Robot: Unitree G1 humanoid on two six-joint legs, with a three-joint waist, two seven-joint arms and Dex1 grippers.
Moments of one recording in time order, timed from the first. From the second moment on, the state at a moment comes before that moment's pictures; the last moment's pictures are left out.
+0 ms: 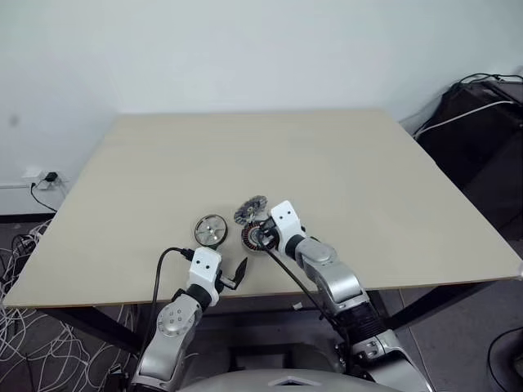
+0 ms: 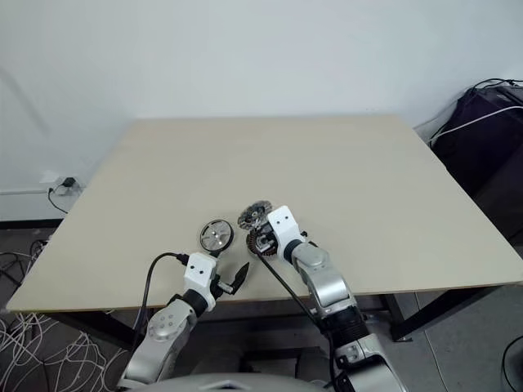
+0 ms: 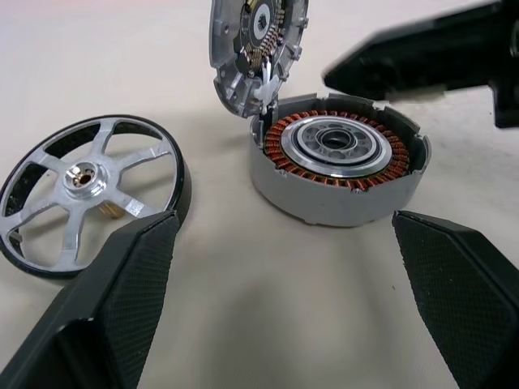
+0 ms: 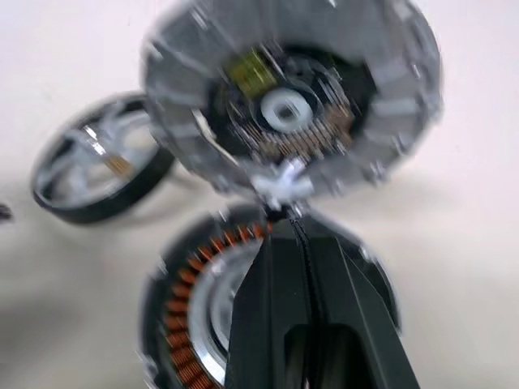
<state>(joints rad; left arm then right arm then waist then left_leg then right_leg) 0.23 0.12 -0.21 -0.03 -0.02 0.01 -0.31 -0.27 -0.07 0.27 0.14 0.01 0.46 0.34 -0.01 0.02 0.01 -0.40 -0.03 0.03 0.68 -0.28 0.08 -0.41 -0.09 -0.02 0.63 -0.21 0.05</state>
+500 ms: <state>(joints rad) 0.23 0.11 -0.21 -0.03 -0.02 0.02 -0.31 -0.24 -0.08 0.26 0.20 -0.01 0.45 0.33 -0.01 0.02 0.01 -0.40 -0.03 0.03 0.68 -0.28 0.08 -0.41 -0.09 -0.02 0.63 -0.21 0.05</state>
